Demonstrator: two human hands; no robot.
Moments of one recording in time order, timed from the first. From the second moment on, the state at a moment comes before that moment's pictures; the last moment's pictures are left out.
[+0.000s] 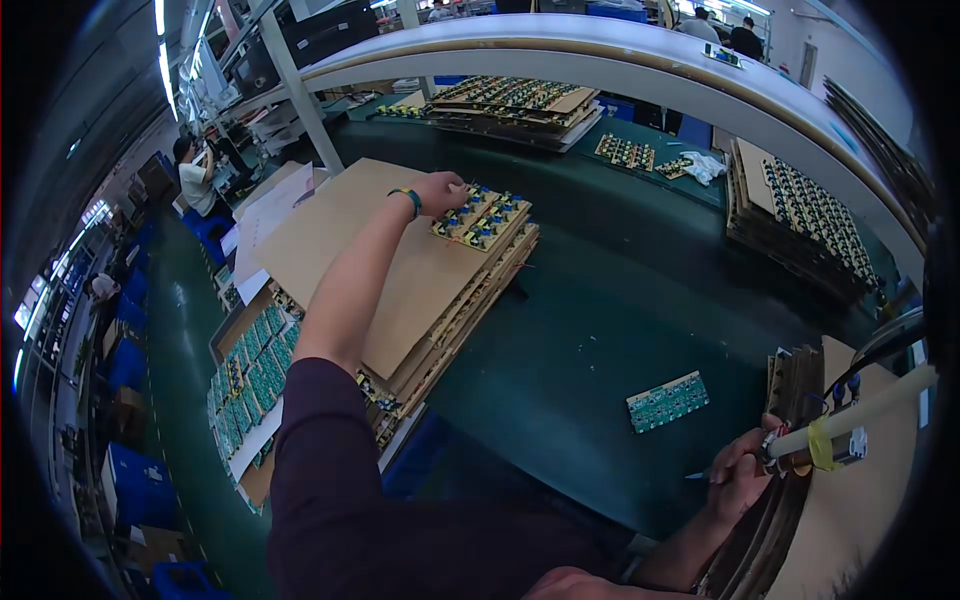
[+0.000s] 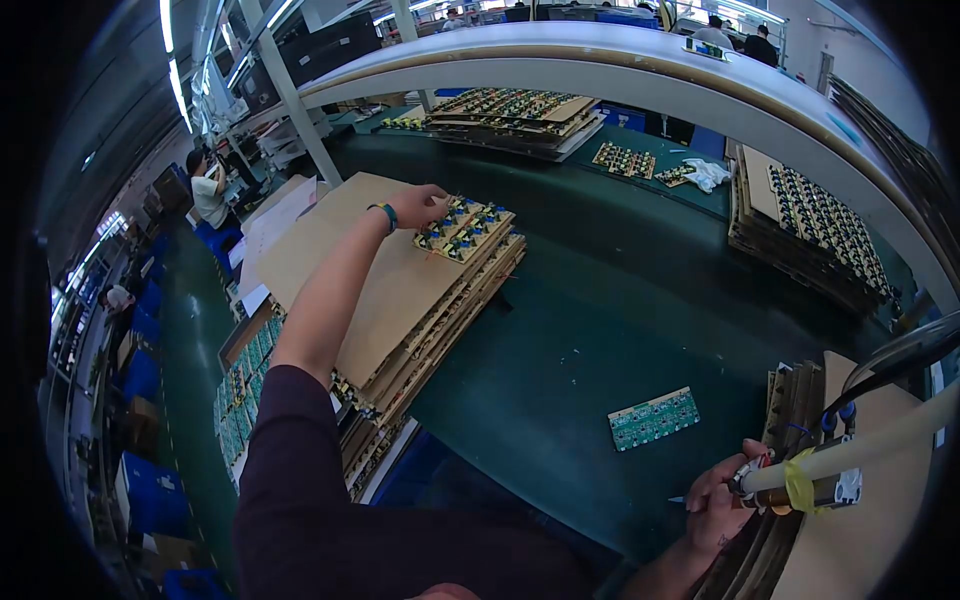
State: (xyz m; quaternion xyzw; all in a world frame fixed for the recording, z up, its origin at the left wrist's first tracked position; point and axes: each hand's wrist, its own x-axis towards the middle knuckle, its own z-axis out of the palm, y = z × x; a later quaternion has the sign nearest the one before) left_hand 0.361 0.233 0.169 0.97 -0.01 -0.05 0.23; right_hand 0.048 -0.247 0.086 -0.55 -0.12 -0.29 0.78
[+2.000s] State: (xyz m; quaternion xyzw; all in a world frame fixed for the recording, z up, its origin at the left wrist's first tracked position) left_hand 0.152 -0.099 0.050 0.91 -0.36 0.02 0.20; right_hand 0.045 -0.256 0.102 -0.59 -0.06 -0.27 0.76
